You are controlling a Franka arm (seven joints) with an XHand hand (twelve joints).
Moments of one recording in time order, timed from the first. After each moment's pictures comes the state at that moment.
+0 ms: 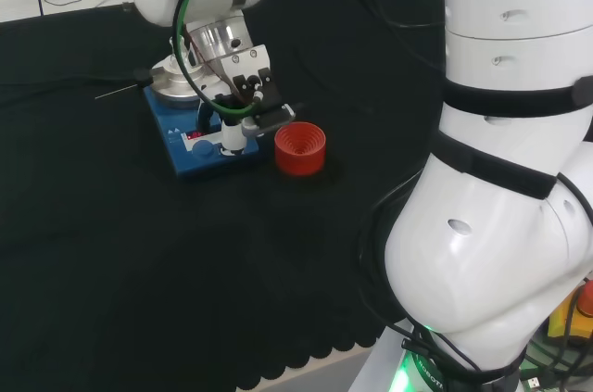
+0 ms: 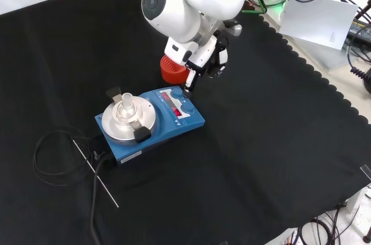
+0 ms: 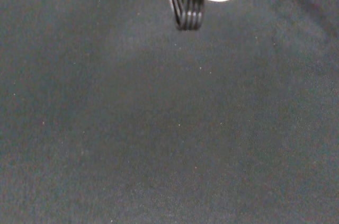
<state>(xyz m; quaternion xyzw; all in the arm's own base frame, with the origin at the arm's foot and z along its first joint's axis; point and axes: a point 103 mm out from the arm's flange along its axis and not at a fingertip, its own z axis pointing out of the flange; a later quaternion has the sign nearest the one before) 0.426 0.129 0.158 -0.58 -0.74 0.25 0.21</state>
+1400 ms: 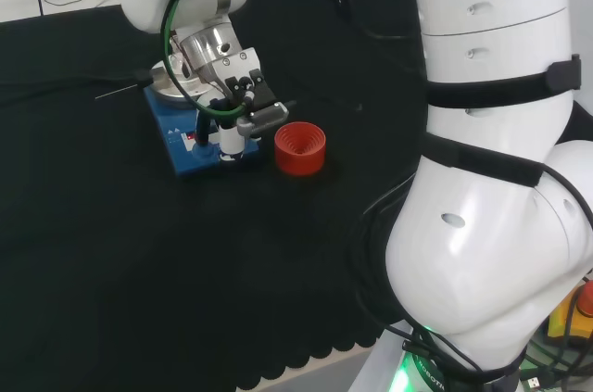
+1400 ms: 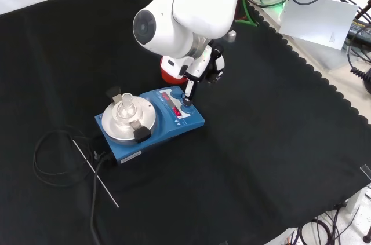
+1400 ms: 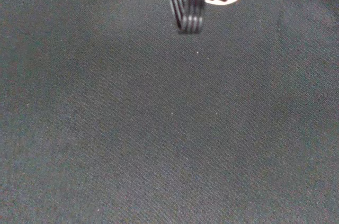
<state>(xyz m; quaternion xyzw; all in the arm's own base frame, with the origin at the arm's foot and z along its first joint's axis) 0.440 0.131 0.141 -0.56 -0.74 0.30 0.23</state>
